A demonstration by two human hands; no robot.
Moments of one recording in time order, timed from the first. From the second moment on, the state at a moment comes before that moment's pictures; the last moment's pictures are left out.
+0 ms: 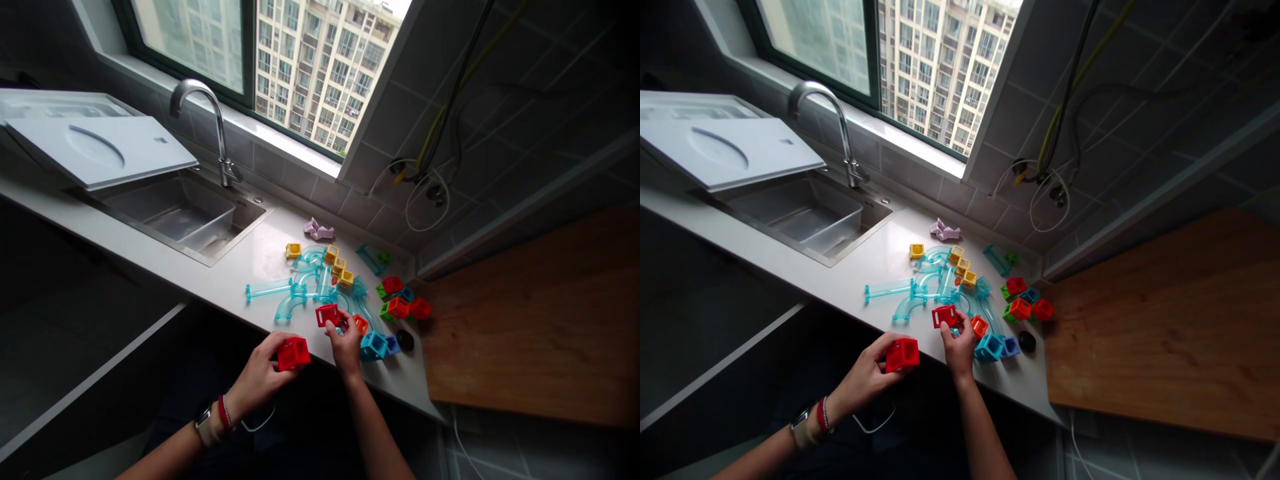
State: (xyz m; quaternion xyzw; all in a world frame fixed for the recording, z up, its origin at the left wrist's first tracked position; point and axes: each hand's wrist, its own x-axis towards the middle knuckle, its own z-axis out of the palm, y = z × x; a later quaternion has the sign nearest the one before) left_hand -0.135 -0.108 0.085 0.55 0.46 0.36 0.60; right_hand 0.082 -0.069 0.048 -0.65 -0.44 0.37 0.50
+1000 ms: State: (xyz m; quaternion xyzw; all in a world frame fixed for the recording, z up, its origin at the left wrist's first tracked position) left_hand -0.123 -0.117 0.105 0.71 0.43 0.30 0.47; right_hand 0.069 -0.157 0.083 -0.46 -0.34 0.64 0.52
